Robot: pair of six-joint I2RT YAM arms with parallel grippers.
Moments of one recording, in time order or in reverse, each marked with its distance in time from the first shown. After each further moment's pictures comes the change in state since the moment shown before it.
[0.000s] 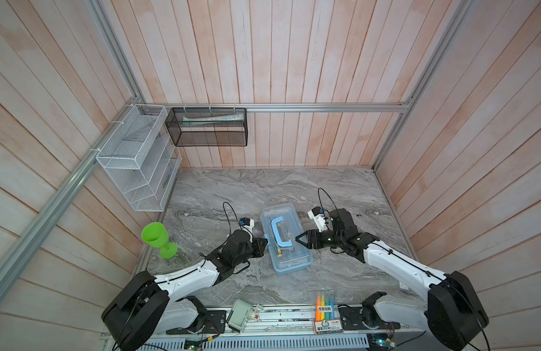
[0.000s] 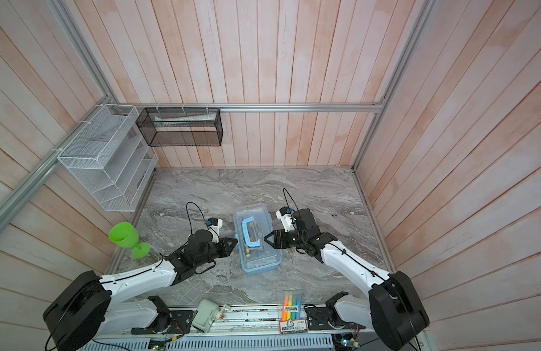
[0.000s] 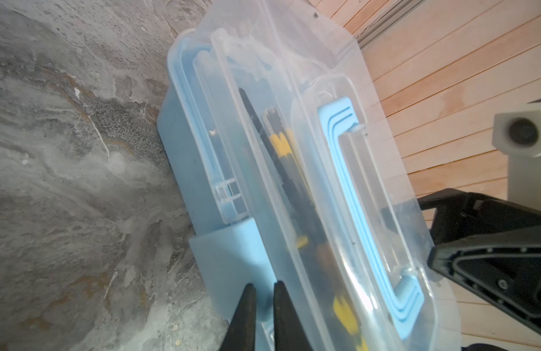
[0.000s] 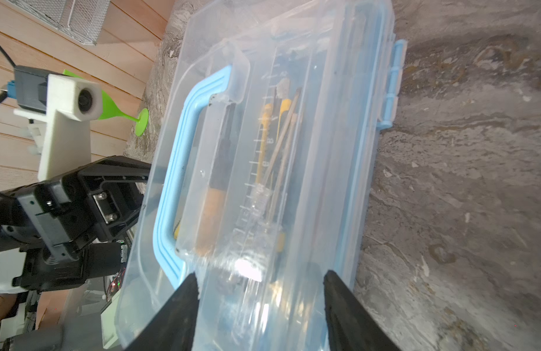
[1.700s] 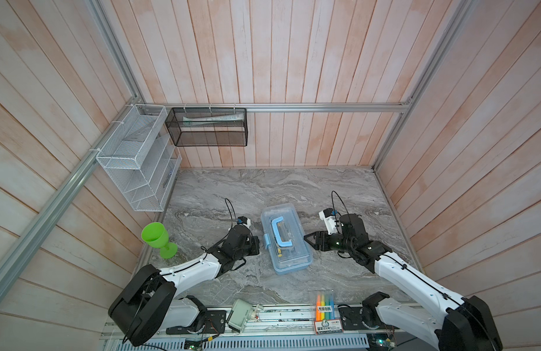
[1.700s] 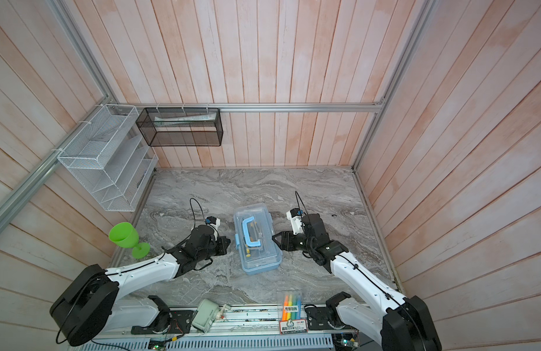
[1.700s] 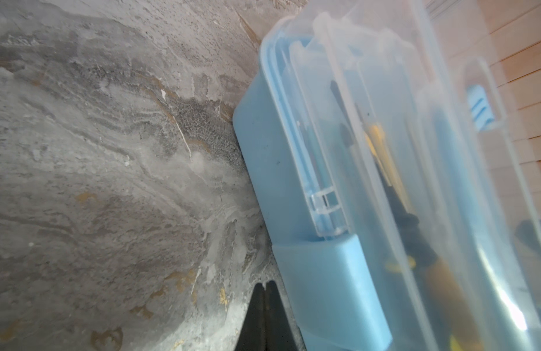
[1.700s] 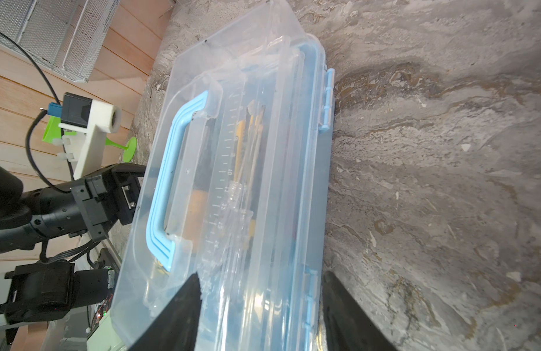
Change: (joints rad) left arm 0.078 0.080 0.066 -0.167 -0.031 0.117; right arm -0.040 -0.173 -0.080 -0.019 0.095 0.041
